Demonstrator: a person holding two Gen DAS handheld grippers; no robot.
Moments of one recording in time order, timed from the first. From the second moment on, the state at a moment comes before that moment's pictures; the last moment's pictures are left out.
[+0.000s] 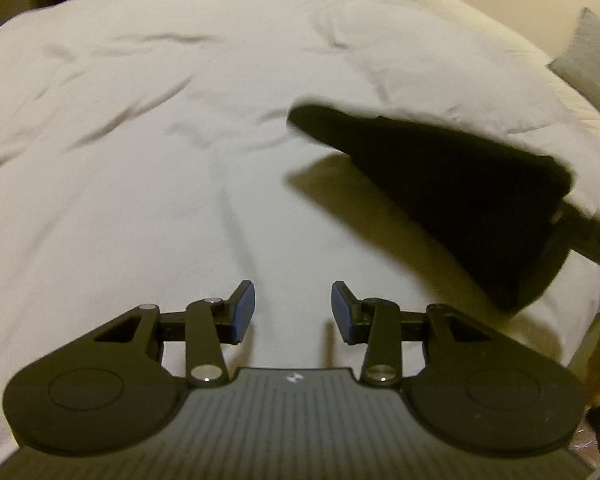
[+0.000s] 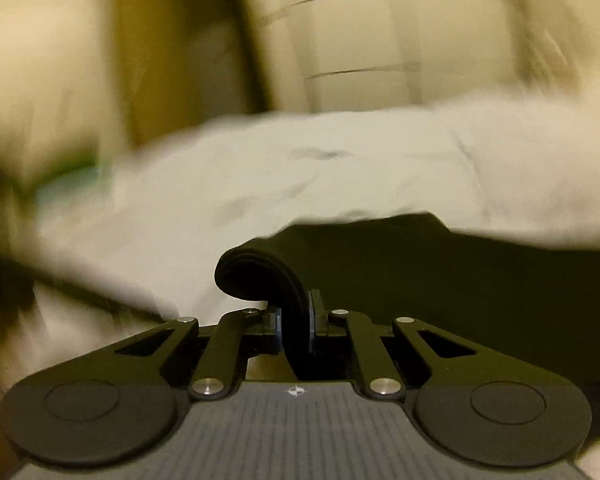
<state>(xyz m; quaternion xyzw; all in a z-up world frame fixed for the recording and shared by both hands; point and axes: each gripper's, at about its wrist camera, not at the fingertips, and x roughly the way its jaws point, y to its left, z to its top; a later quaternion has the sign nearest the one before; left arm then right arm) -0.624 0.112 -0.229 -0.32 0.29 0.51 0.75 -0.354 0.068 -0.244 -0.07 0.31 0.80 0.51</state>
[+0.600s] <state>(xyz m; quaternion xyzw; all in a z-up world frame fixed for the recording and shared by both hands) -0.442 0.147 -0.231 -0.26 0.33 0.40 0.81 -0.124 0.061 -0.278 0.13 0.47 0.63 0.61</state>
